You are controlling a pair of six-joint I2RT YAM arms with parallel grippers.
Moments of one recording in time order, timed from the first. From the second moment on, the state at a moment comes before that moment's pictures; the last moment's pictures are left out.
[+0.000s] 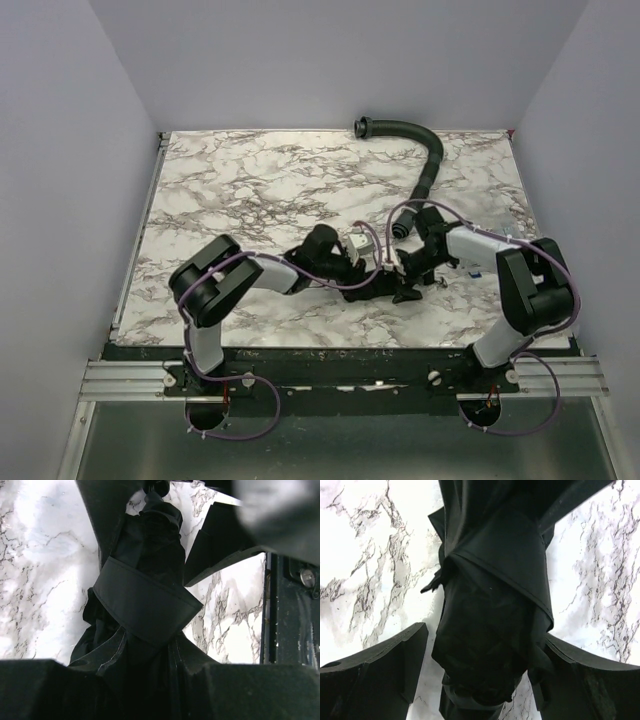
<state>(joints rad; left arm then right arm) -0.81 1.86 0.77 0.54 0.65 -0.10 0.31 1.65 0.86 -0.67 -0.80 -1.47</state>
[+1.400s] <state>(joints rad) -0.74 1.30 0.40 0.62 0.41 -0.28 0.38 1.70 0.92 -0.69 -0.74 -1.18</state>
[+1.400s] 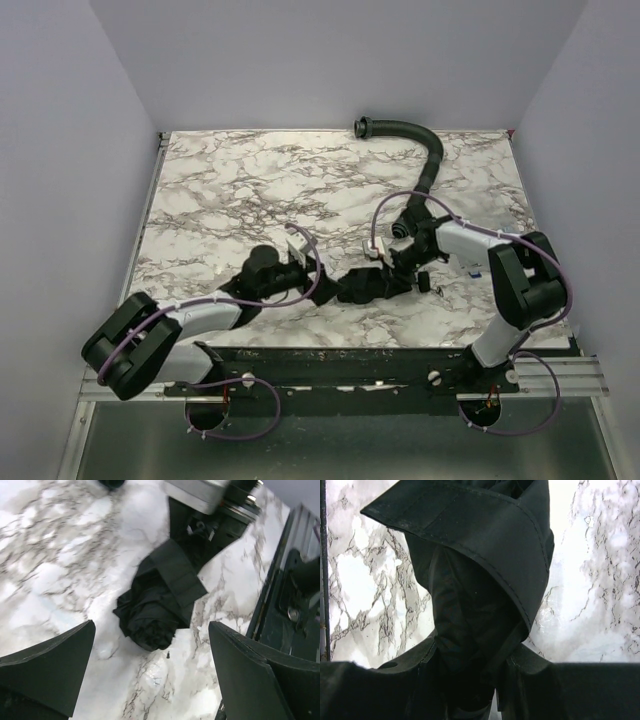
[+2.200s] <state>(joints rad) -0.94 1.10 0.36 0.49 0.12 0.06 0.40 1.79 1.02 -0.75 -0.77 -1.09</state>
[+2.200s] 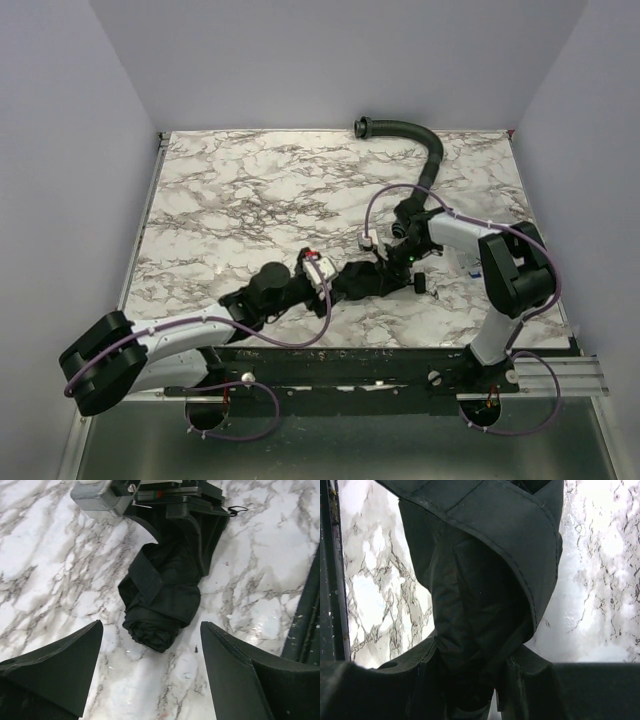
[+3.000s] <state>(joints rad) -1.00 1.48 0.58 0.62 0.03 0.32 0.40 1.80 1.02 -0.75 -0.77 -1.05</state>
